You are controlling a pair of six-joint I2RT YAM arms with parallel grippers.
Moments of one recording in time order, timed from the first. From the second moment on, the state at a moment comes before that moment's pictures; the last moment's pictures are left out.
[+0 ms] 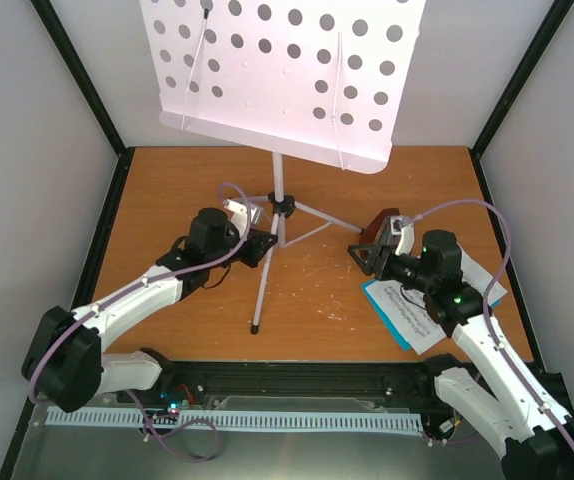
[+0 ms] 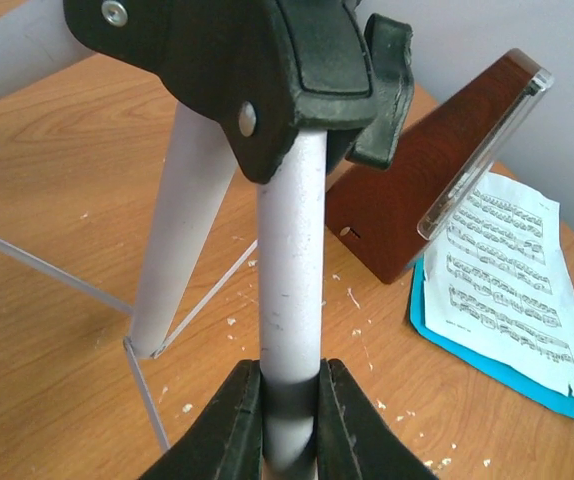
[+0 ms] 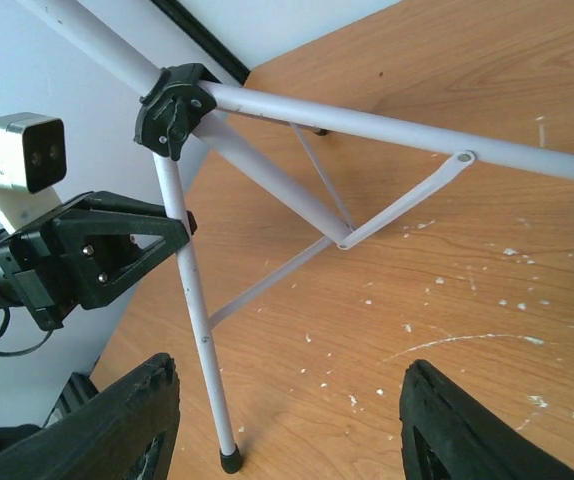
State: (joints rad) left arm -0.55 1.27 0.75 0.05 0.34 -0.27; right arm 0.28 0.77 0.59 -0.22 -0.55 0.55
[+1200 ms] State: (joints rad) left arm -0.28 1.10 0.88 -0.29 0.27 -0.19; right arm 0.57 1.40 0.95 0.10 -0.55 0.65
